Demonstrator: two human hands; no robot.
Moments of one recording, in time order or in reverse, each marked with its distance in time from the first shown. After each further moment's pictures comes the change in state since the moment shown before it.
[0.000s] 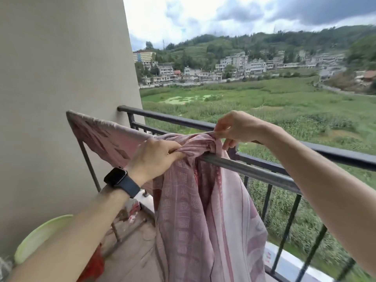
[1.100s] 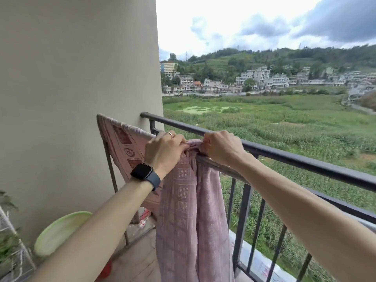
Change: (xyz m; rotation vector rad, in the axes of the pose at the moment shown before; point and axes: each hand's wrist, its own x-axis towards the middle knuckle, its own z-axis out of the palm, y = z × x) left_hand 0.018 -0.047 0.004 0.304 0.308 -0.126; right_hand 0.050 -0.062 0.075 -0.432 0.388 -0.145
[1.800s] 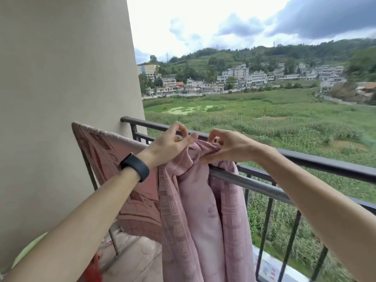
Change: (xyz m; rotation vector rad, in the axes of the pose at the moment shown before) left_hand 0.032 0.062 -0.027 -0.831 -0.559 -0.122; right_hand -0.050 0.068 -0.062 0.448 -0.384 0.084
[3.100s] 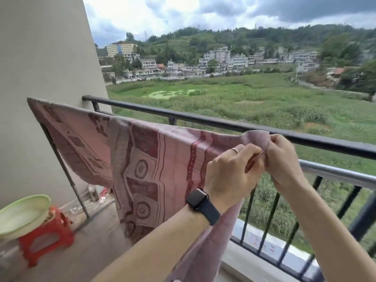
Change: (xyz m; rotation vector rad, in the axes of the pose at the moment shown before) left_hand -0.203 0.319 0.377 0.150 0.405 0.496; right_hand -0.443 0.145 -0.059 0.784 0.790 0.411
